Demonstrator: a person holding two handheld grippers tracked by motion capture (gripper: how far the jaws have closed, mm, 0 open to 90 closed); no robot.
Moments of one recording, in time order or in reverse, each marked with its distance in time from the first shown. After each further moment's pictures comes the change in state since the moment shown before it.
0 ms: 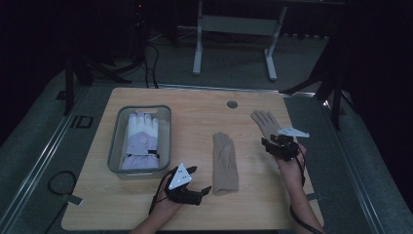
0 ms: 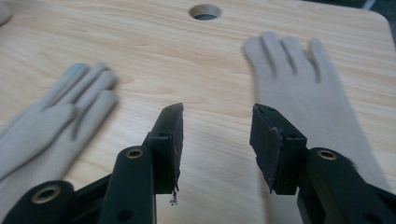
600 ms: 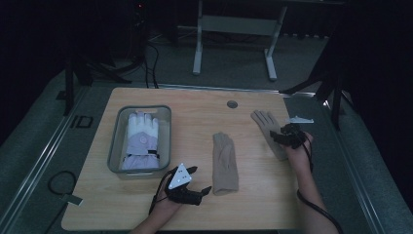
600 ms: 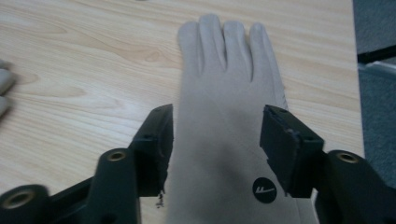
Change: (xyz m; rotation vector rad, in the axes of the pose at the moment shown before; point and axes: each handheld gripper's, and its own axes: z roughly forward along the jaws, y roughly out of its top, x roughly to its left) left arm 0.000 0.000 0.000 -0.002 -0.010 -0.005; right arm -0.060 0.013 0.036 0.099 -0.047 0.007
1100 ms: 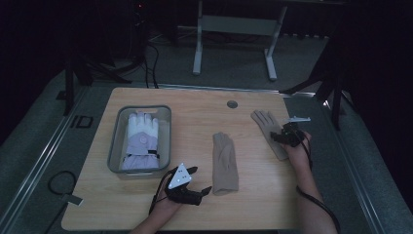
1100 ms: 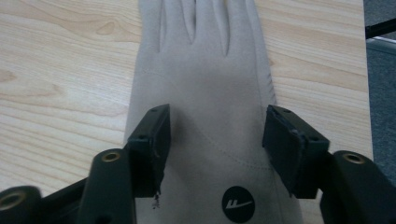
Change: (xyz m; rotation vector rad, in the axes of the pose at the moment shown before) left arm 0.001 0.000 0.000 0.001 -0.011 -0.002; right arm -0.020 -0.006 0.031 0.083 -0.021 0.019
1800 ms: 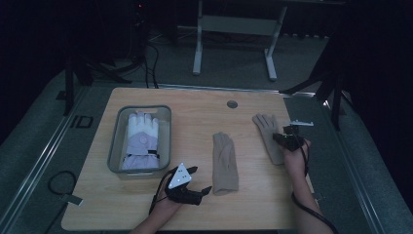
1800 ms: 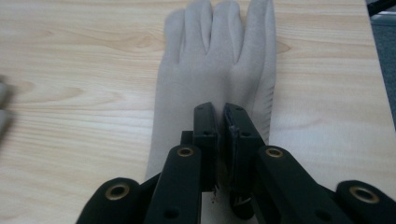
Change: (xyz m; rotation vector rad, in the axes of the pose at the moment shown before) left arm 0.000 0.000 0.000 0.000 0.003 0.000; right arm 0.029 -0.005 -0.031 -0.028 0.006 0.159
